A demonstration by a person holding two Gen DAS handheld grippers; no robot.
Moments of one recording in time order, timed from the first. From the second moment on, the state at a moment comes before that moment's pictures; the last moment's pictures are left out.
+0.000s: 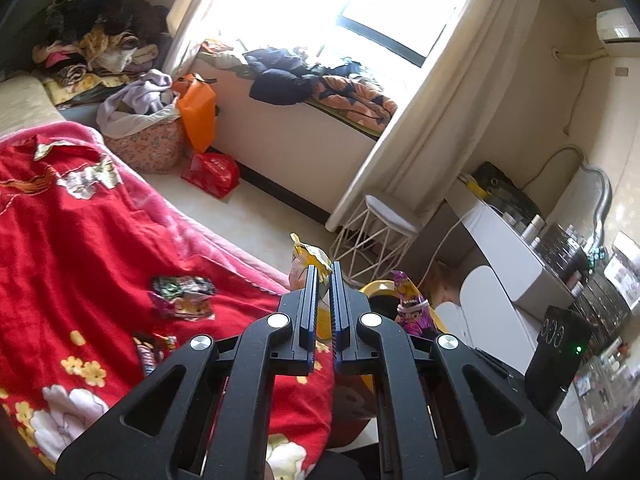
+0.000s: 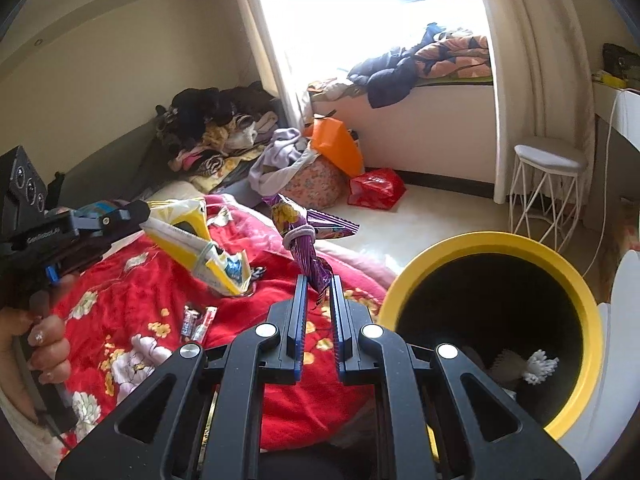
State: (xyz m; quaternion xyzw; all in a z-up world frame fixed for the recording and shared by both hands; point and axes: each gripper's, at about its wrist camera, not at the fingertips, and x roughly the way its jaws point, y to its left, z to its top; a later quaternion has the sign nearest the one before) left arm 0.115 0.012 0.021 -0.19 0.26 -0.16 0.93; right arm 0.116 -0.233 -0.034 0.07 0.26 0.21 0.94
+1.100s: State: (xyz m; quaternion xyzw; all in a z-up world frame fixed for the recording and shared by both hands) left arm 0.117 -0.069 0.020 -0.14 0.27 -0.22 0.93; right arm 0.112 -0.308 -0.042 0.12 0.25 0.13 0.95
